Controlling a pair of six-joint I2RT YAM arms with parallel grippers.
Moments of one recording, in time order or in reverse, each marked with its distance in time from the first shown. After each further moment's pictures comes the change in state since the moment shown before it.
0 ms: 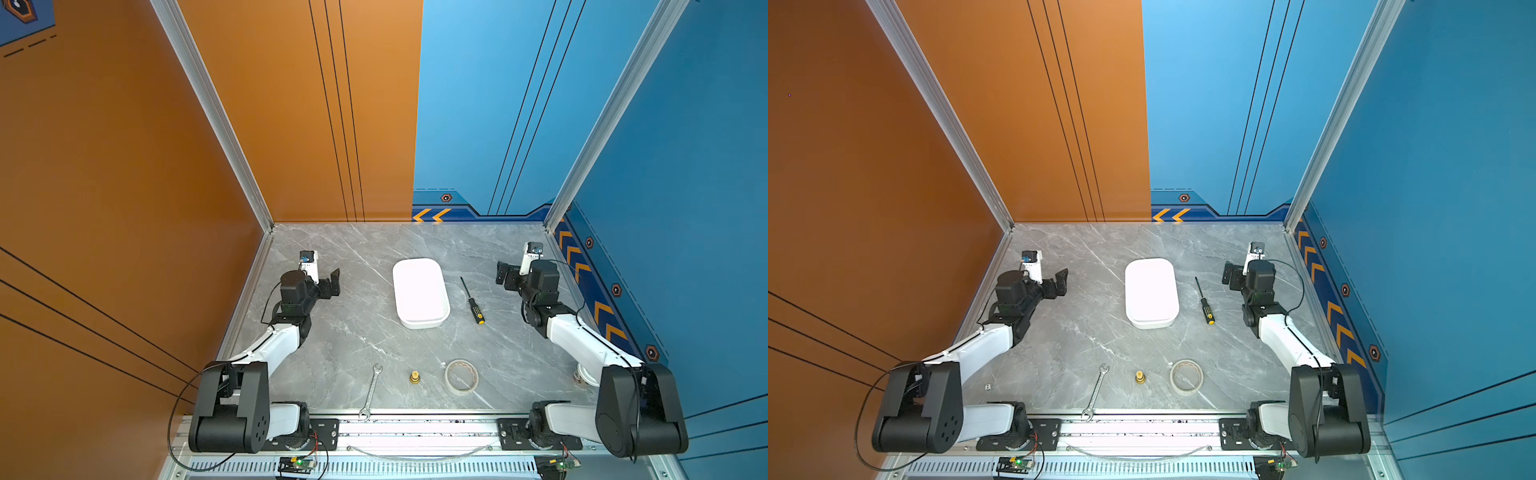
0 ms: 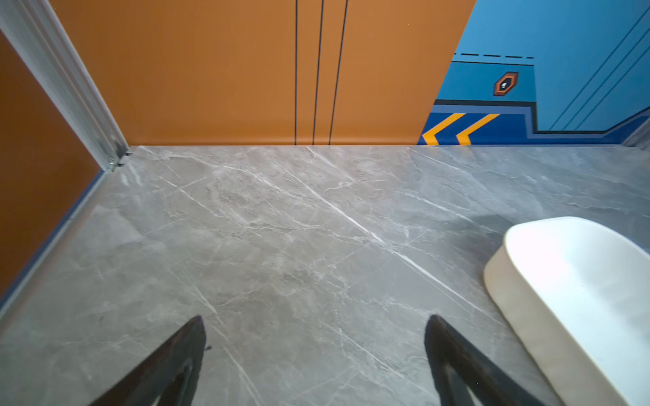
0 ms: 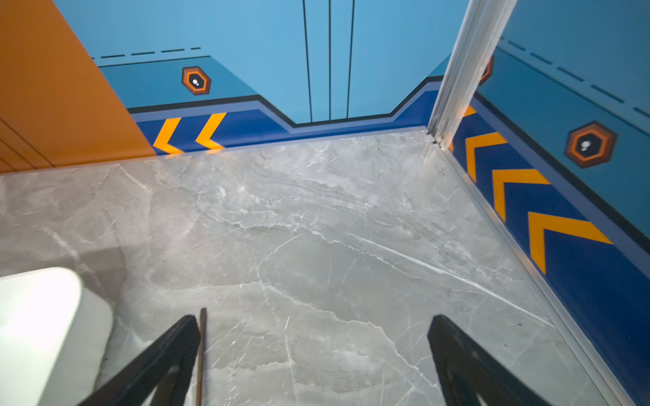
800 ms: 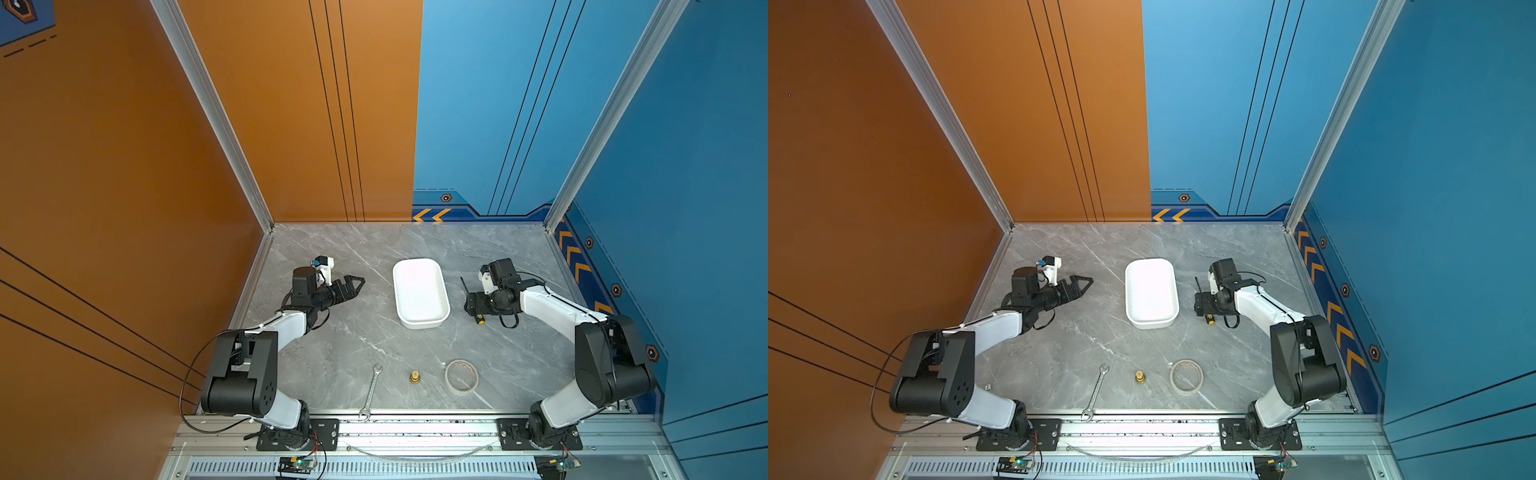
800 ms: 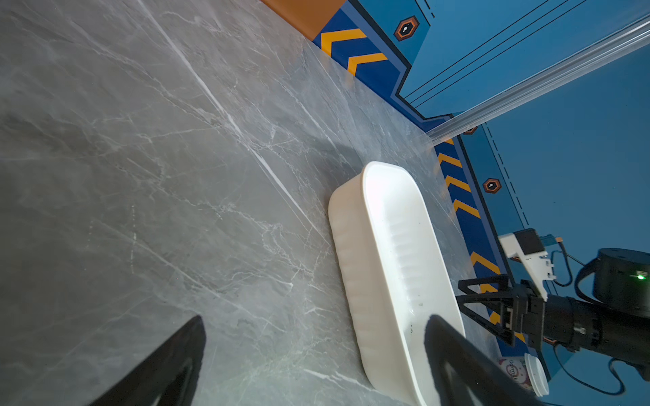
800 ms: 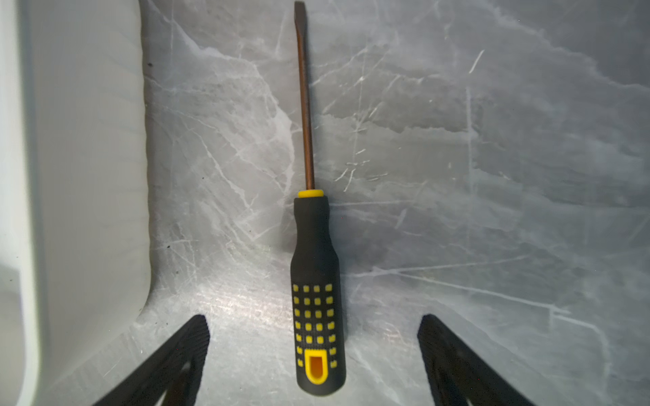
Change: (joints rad) left arm -0.024 0.184 0.067 -0.095 0.459 -0.461; right arm 0.183 0.295 0.194 -0.612 -0.182 0.042
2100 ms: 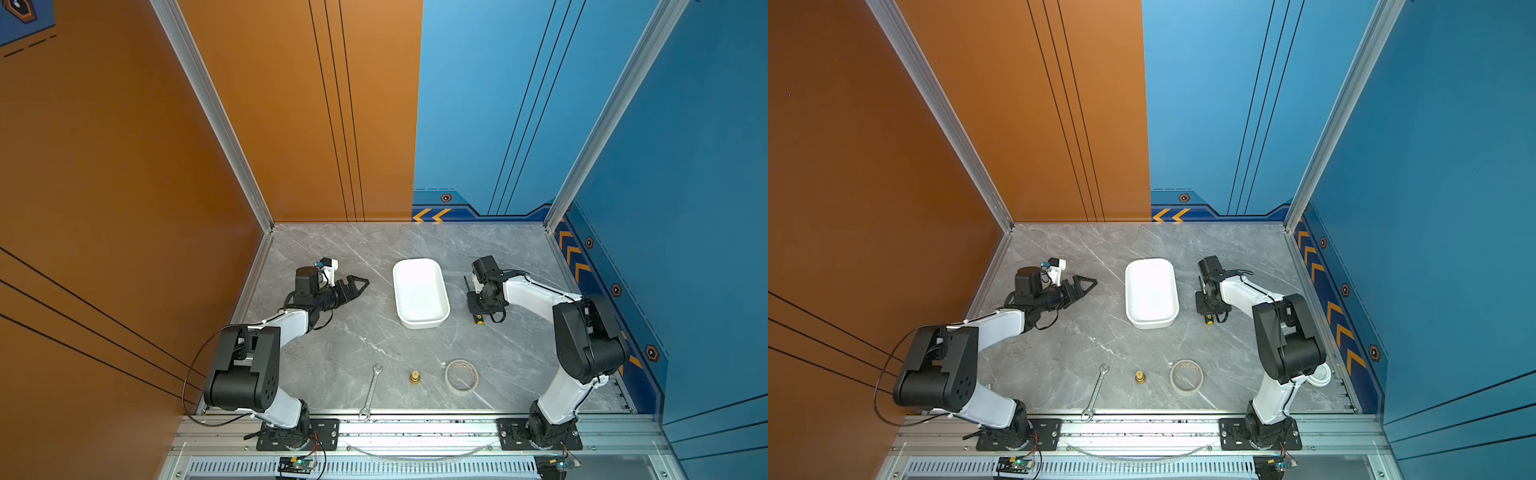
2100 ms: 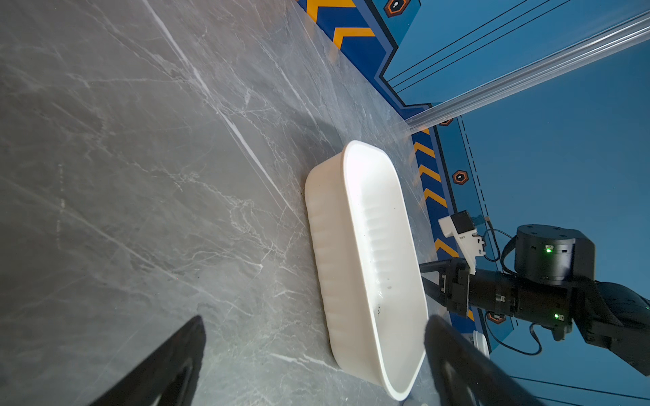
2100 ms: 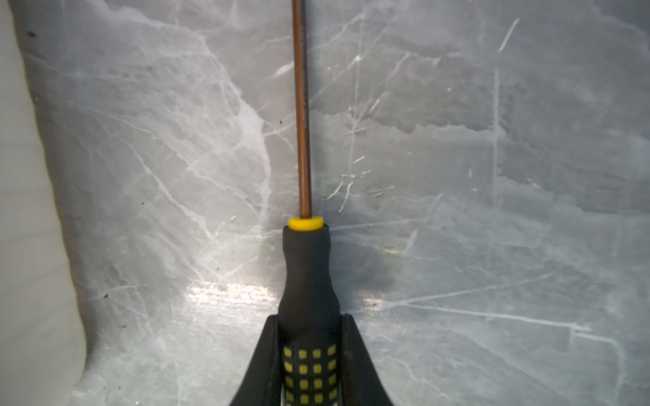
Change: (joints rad) left arm -0.013 0.031 0.009 0.000 0.074 -0.080; right arm 0.050 0.151 0.119 -0.077 0.113 0.064
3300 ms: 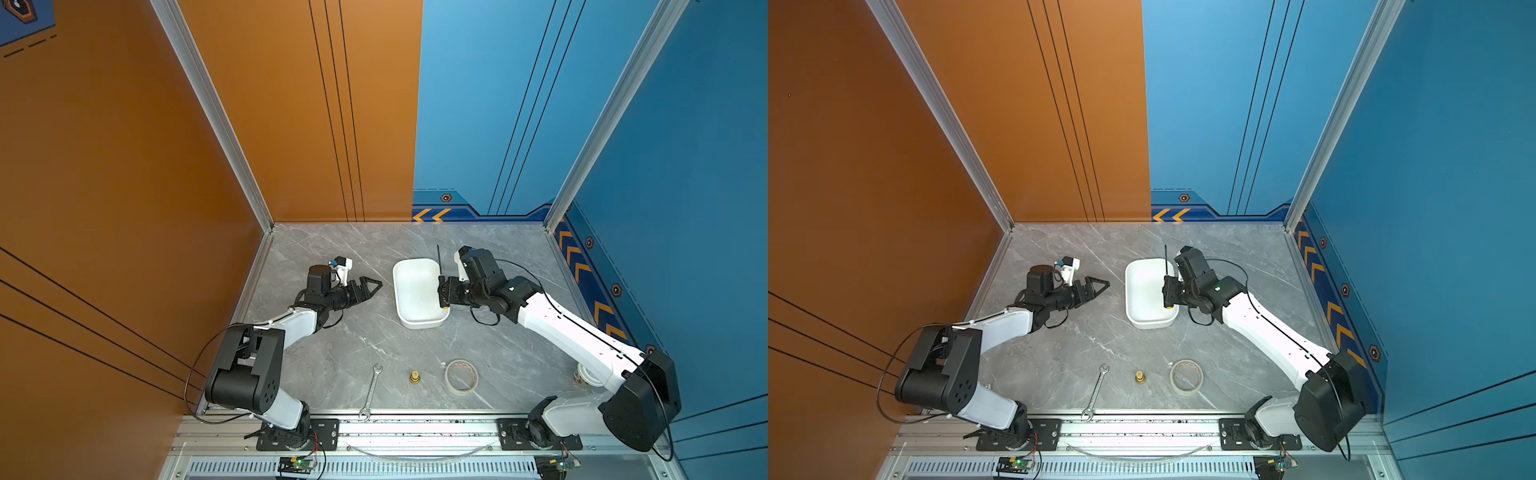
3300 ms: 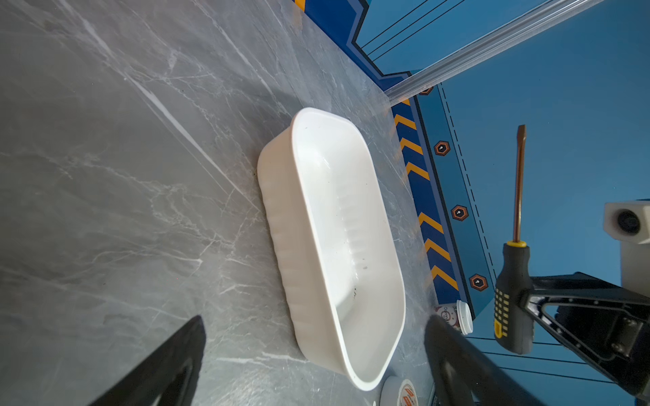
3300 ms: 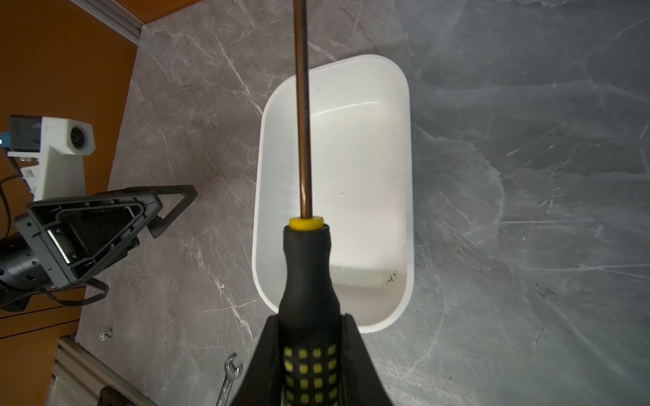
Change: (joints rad) left arm -0.111 0.003 0.031 0.000 0.006 -0.019; right arm 0.321 -0.355 0.068 0.032 -0.074 0.401
